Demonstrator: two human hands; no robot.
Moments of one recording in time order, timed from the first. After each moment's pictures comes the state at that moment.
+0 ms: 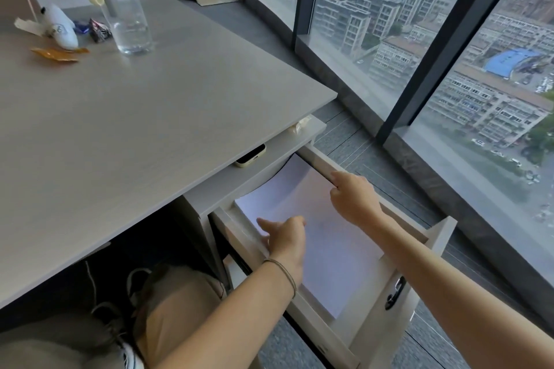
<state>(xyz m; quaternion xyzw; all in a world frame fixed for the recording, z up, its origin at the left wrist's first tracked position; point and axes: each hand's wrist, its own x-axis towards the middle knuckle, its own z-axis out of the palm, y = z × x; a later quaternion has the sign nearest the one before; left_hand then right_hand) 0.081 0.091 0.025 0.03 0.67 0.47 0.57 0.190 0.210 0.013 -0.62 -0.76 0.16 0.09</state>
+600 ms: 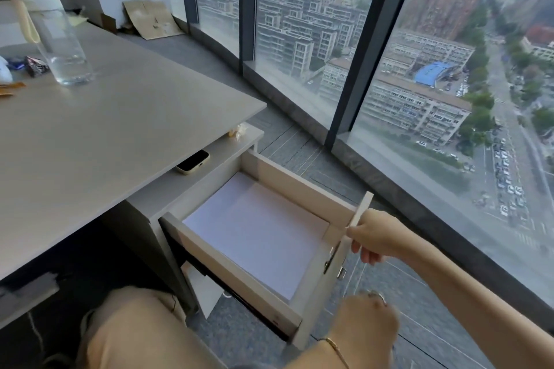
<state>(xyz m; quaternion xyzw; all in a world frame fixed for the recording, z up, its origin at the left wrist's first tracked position) 0.255 -0.027 0.031 0.86 0.49 -0.04 0.12 0.334 0.102 0.083 -0.71 -0.65 0.26 -0.09</state>
